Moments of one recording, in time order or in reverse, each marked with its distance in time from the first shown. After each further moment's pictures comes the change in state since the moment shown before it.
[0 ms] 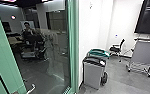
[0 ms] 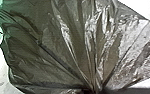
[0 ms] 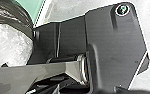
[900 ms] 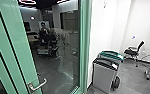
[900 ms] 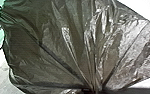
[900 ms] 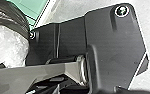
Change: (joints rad) left arm 0.005 -0.024 0.001 0.000 -0.029 0.001; right arm 0.000 -0.002 0.000 0.000 0.004 0.000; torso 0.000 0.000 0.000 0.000
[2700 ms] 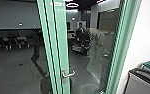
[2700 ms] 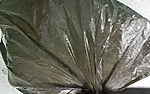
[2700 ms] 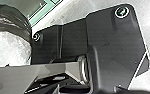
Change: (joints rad) left arm 0.017 -0.070 0.104 0.020 -0.029 0.003; right arm -0.008 -0.122 0.173 -0.010 0.021 0.008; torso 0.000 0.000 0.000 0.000
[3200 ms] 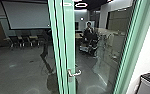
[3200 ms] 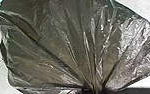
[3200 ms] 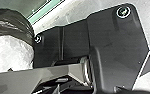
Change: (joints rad) left arm 0.000 0.003 0.000 0.000 0.001 0.000; right arm 0.005 0.003 0.006 0.000 0.000 0.026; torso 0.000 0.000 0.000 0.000
